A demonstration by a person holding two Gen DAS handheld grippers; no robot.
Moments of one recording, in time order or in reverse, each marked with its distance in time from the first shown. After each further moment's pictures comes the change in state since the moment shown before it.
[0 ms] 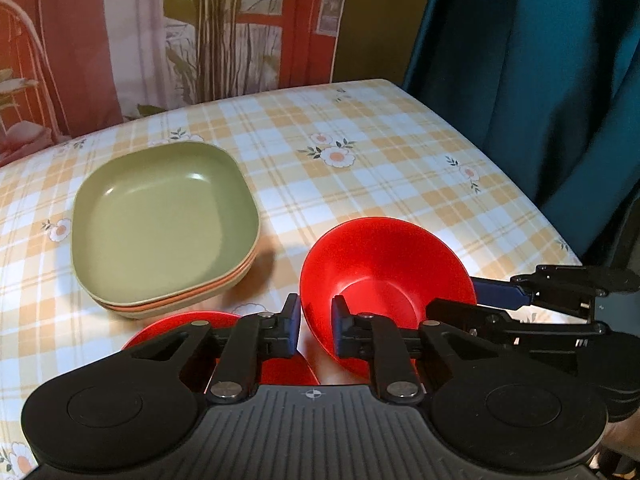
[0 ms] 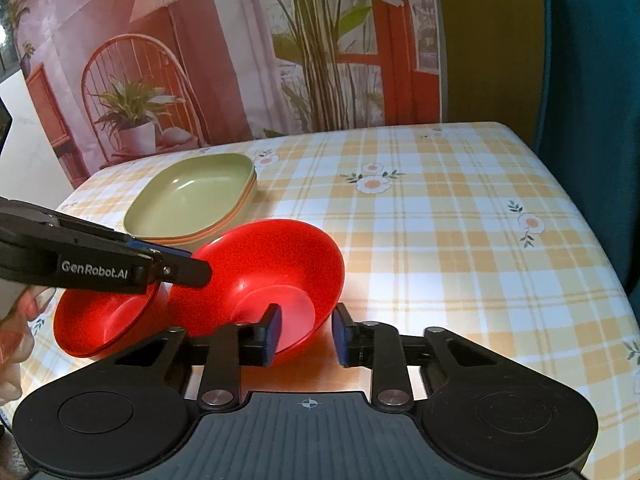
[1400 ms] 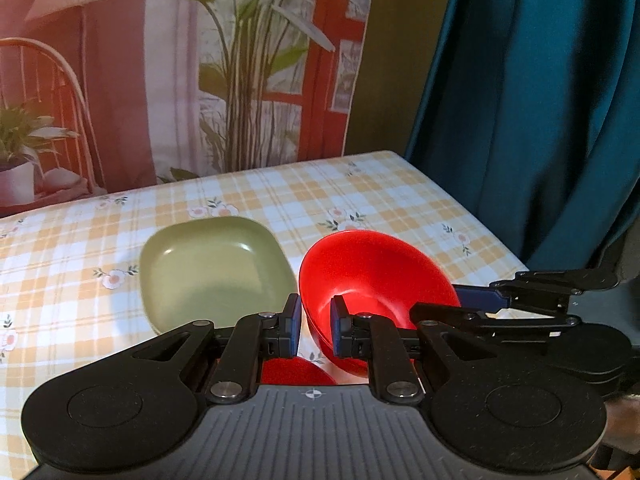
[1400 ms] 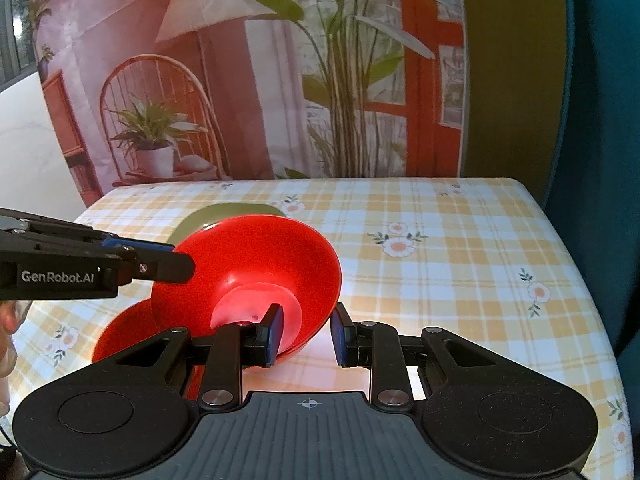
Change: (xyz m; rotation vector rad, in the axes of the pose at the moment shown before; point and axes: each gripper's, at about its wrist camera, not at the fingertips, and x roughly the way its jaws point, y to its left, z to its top) left arm -0.065 0.013 0.002 -0.025 -0.195 0.032; right arm -0.020 0.041 0.037 -0.080 -0.087 0.009
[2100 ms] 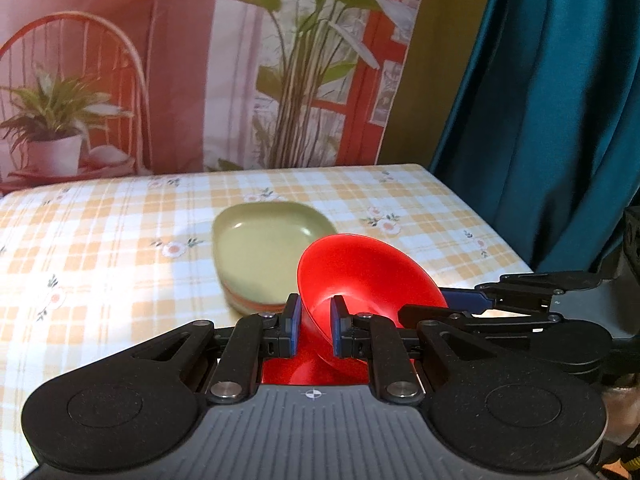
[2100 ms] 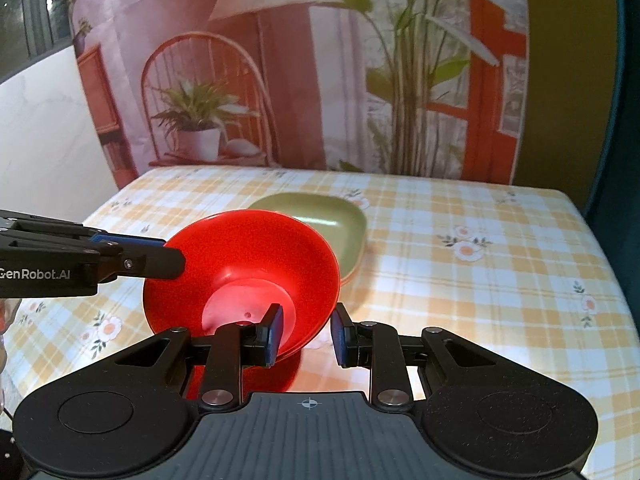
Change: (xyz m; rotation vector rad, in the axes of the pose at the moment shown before) left arm -0.044 0.043 -0.034 -0.089 -0.032 0.030; right arm 0.013 0.067 -0.002 -0.075 0.038 0.065
